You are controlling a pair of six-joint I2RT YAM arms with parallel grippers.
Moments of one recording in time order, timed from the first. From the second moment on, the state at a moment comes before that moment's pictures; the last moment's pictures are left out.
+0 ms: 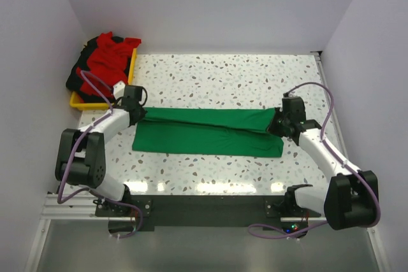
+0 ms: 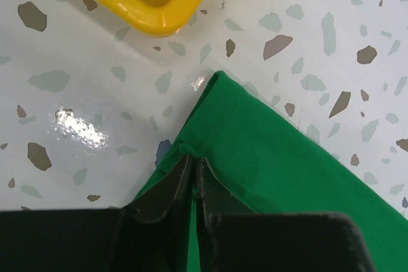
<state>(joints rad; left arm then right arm) -0.13 1.55 0.86 -0.24 -0.39 -0.73 0.15 1.20 0.73 -0.42 -0.01 0.50</state>
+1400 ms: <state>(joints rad) -0.50 1.59 0.77 -0.09 -0.33 -0.73 0.29 1.45 0.70 -0.26 0.00 0.60</state>
